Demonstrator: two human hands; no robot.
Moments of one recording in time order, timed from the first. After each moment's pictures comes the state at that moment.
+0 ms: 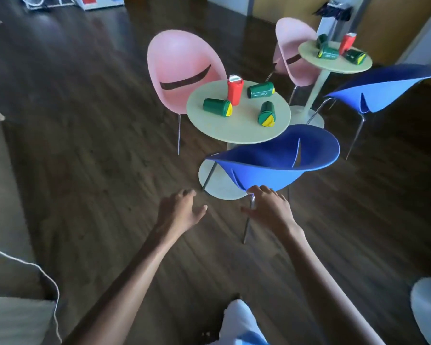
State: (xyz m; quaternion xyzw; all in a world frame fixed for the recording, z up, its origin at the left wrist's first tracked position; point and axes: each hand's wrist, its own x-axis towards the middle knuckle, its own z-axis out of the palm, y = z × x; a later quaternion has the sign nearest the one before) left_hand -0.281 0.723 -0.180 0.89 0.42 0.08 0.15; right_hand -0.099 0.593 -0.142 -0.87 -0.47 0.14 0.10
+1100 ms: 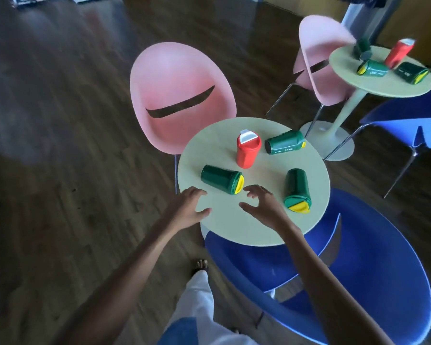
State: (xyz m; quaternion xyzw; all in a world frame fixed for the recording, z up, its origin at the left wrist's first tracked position) left_hand 0.007 1.151 -0.225 0.91 0.33 0.06 0.23; right_hand 0.207 1.011 -0.211 -0.81 -0.45 0.26 0.26
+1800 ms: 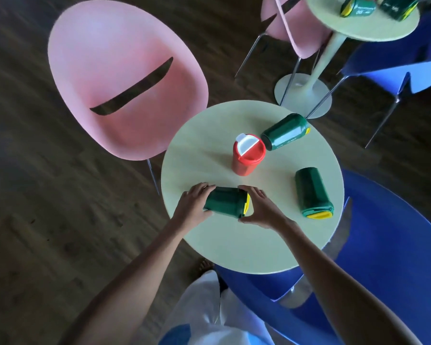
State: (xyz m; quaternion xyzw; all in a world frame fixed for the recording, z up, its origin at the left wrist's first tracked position) left_hand 0.107 1.301 -0.325 0.95 0.19 -0.02 0.24; right_hand 0.260 1.125 -0.303 -0.84 -0.41 0.33 0.16
